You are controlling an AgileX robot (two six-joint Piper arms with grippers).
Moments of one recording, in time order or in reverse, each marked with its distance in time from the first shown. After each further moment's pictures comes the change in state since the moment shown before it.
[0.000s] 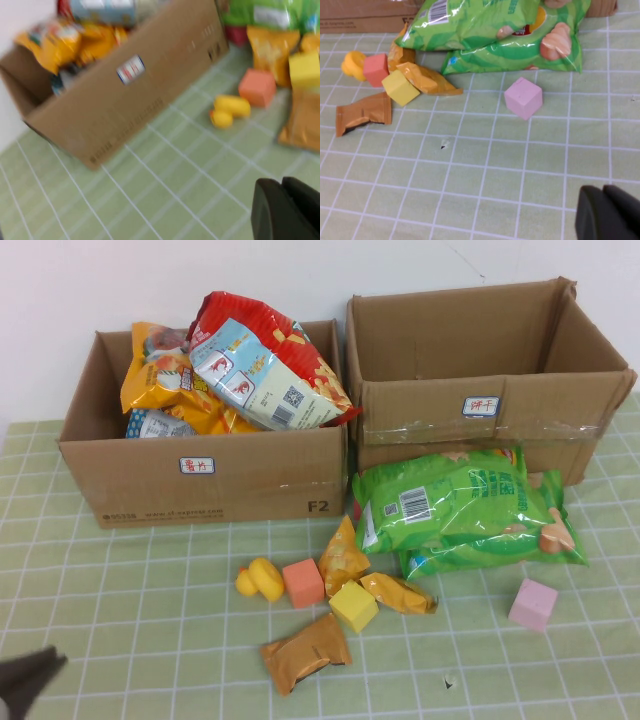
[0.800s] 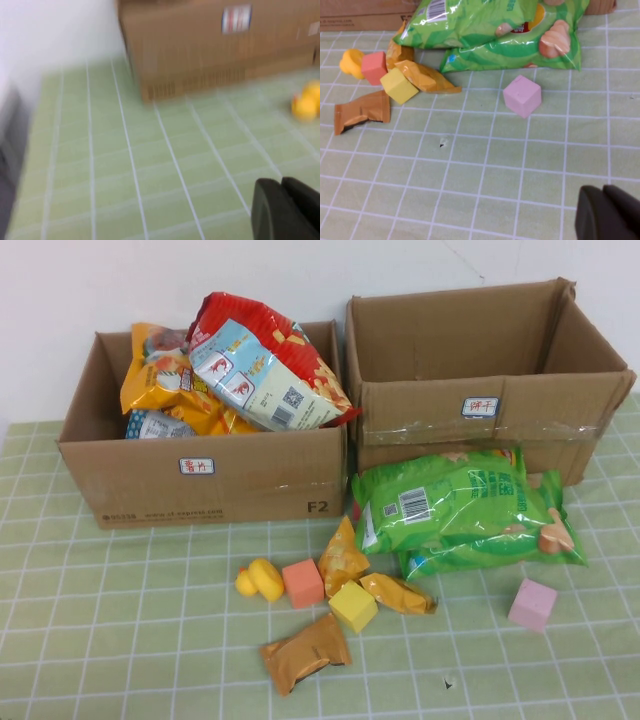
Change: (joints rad) right arm 0.000 0.000 0.001 0.001 0.003 0.000; left arm 0.292 -0.436 0.480 -0.005 -0.252 -0.308
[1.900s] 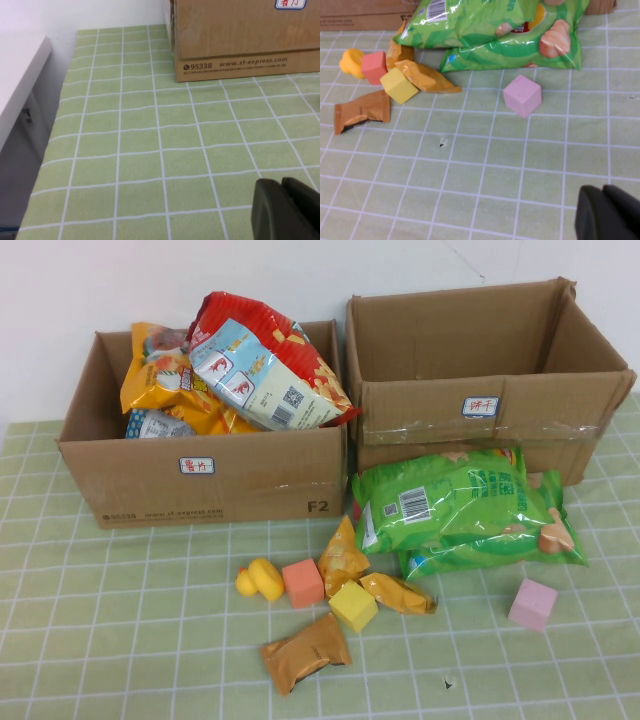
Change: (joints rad) right arm 0.000 0.000 0.001 0.000 0.000 0.000; left arm 0.125 -0.002 -0.002 -0.042 0.057 -0.060
